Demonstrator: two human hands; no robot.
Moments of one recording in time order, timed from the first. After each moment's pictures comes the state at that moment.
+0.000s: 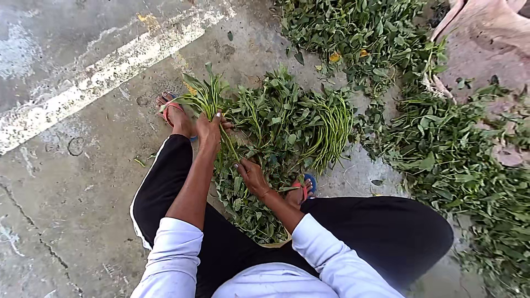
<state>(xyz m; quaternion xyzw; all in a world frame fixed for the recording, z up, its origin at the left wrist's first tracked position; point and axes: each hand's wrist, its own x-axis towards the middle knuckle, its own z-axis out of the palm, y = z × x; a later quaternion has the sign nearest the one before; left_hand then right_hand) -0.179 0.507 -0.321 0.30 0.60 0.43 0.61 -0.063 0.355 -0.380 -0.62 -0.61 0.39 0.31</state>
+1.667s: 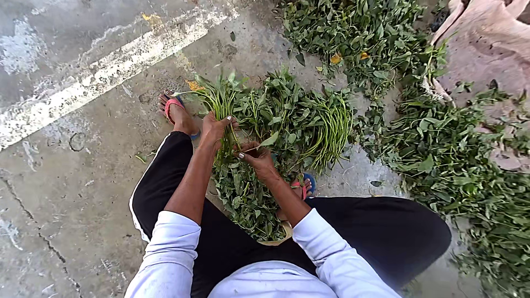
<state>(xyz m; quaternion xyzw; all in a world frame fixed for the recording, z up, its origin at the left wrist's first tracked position) -0.182 0.503 -0.319 0.32 0.55 0.38 0.66 -0.044 0.374 -0.346 -0.47 -0.35 0.62 0.52</state>
